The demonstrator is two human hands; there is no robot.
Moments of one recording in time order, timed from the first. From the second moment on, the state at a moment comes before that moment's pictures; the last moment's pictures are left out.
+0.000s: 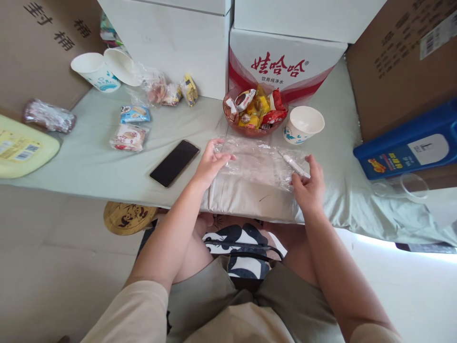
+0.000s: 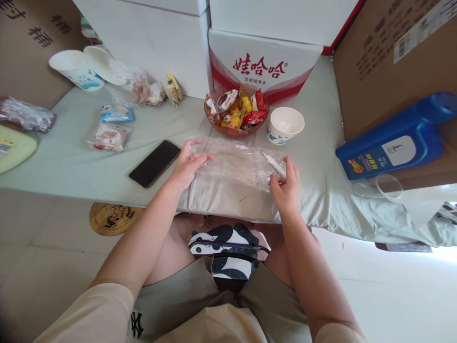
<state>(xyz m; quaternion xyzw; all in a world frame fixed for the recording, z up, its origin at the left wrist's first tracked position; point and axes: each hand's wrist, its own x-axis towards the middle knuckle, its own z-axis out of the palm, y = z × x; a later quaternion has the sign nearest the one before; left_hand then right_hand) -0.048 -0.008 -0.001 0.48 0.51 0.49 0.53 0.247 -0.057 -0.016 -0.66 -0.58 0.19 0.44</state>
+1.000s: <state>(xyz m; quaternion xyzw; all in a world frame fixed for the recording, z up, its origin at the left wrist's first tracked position) -0.051 -0.009 -0.007 0.58 0.60 0.42 0.35 0.243 -0.053 -0.006 -0.68 -0.60 0.18 0.38</state>
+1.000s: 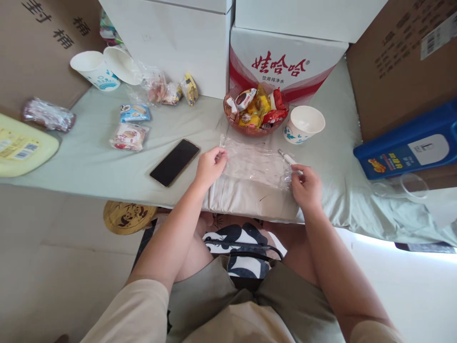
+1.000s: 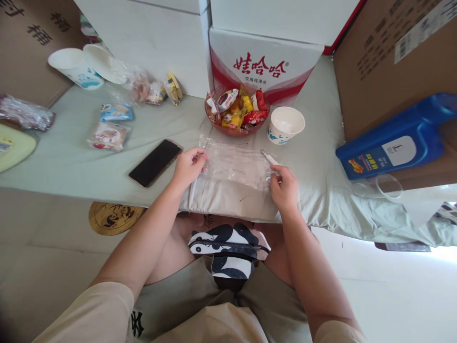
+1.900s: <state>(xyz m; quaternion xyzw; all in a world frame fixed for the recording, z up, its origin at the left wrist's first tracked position) -0.039 -0.023 0.000 0.71 0.66 0.20 0.17 0.267 -0.105 0.031 -0.62 -0.71 0.33 0.07</state>
